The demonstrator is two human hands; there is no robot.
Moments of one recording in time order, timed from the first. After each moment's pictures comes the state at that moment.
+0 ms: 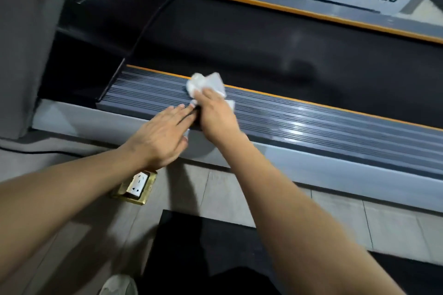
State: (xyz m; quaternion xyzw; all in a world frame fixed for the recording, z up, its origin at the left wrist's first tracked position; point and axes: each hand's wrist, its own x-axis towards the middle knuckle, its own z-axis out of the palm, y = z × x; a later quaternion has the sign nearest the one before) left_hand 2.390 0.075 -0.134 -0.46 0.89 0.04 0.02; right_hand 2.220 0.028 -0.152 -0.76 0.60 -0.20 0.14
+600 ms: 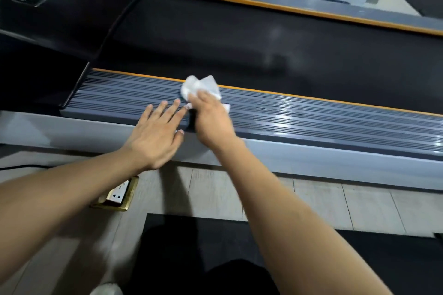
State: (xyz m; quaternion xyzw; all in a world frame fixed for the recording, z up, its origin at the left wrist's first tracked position) left_hand 2.339 0.076 -0.138 -0.53 0.85 0.04 0.03; right_hand 2.172 0.048 -0.162 -0.74 0.62 -0.25 0.12
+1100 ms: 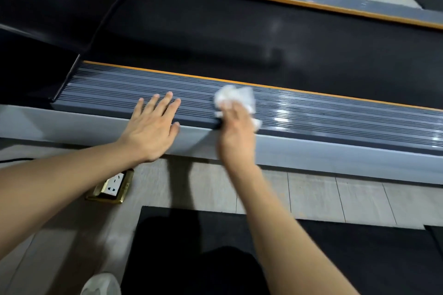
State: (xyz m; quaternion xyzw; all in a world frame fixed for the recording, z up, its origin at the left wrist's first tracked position) left_hand 2.329 0.075 -0.141 -0.55 0.83 0.04 0.04; right_hand 2.123 0.111 -0.176 -0.64 0.69 -0.34 0.05
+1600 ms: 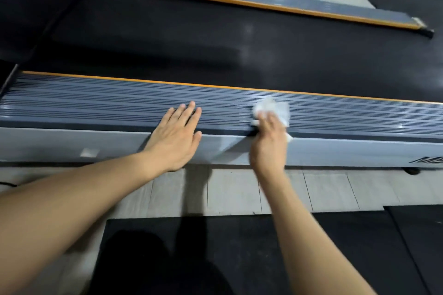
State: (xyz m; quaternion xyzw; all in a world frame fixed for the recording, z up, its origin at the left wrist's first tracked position) left_hand 2.194 0.096 -0.144 -0.46 0.89 0.06 -0.01; right_hand 1.971 0.163 -0.174 -0.54 0.78 -0.31 0.03
